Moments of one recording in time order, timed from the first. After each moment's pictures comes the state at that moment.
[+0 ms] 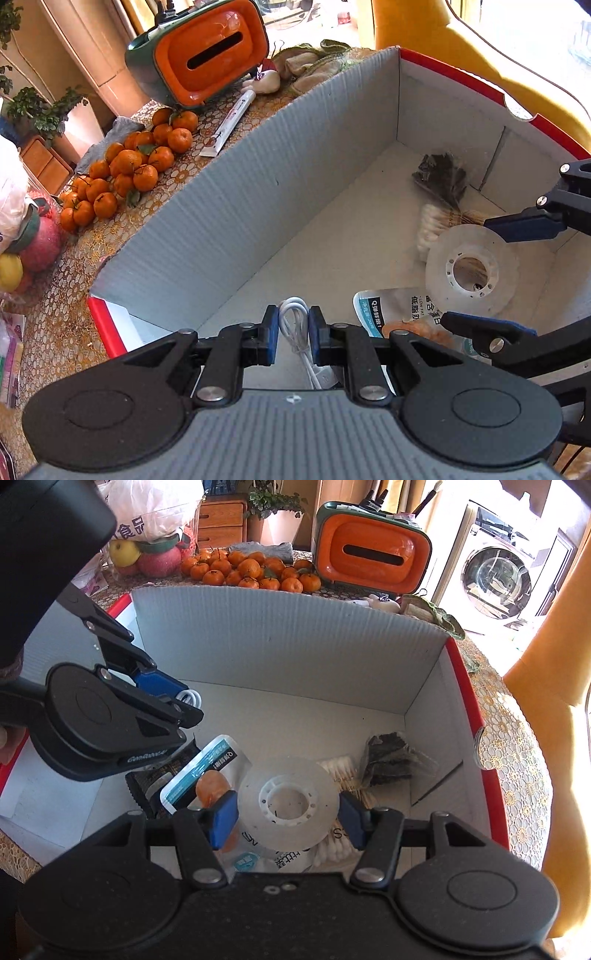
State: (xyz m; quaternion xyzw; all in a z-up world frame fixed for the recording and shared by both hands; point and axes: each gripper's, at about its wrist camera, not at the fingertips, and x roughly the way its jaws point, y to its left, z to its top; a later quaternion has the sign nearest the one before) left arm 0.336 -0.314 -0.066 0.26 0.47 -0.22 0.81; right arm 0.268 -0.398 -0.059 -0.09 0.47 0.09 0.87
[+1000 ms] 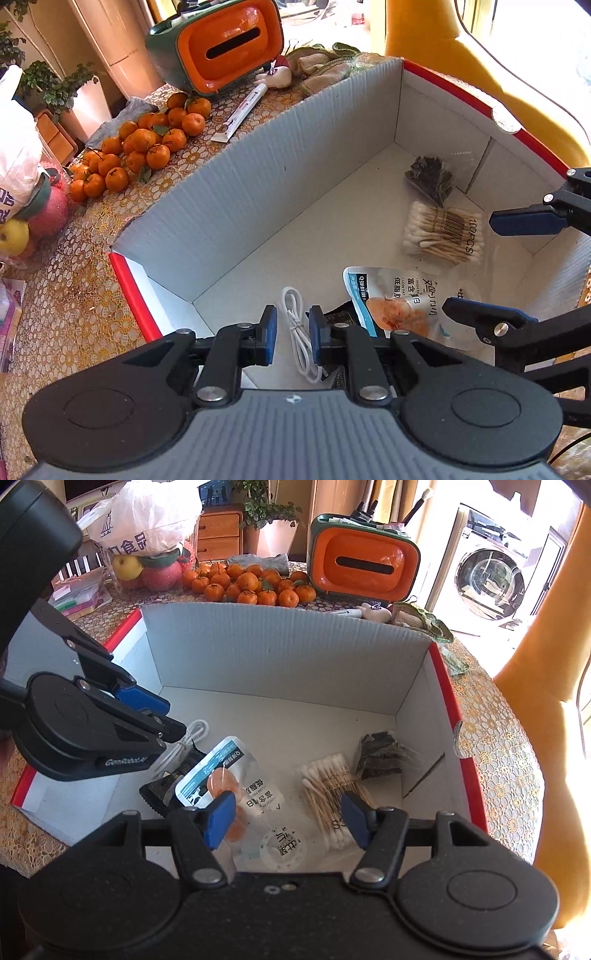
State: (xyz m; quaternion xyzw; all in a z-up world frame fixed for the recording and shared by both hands) left arm 0.317 -0.298 -0.042 0.21 0.49 -0.21 0.82; right arm 0.248 -0.404 -0.036 -0.08 0.45 0.08 0.88
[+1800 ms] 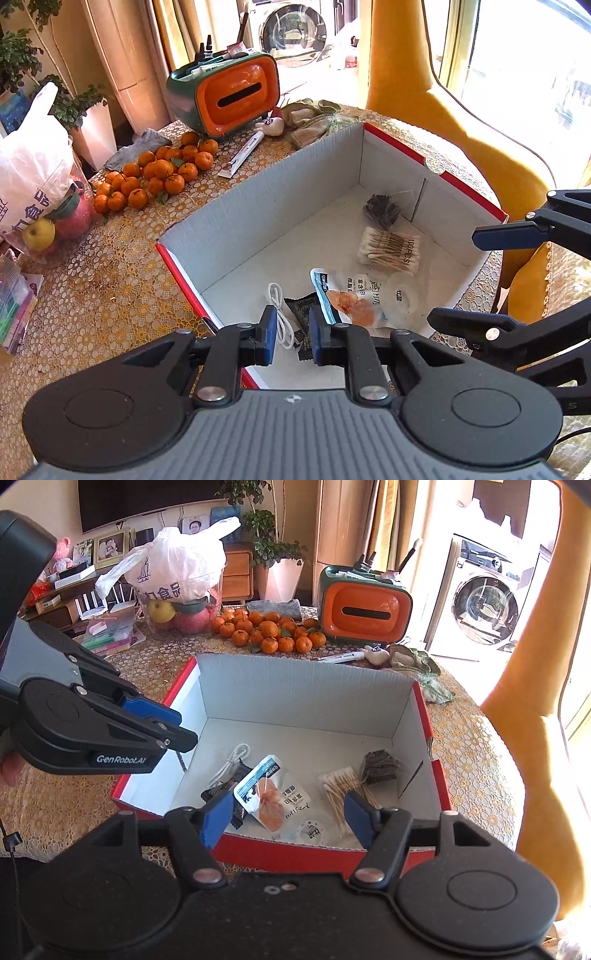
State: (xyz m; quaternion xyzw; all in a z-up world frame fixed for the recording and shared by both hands) left arm 0.253 -0.267 0.025 0.17 0.44 -0.24 0.85; right arm 0.186 -0.394 0.022 -0.06 0.41 0.10 0.91
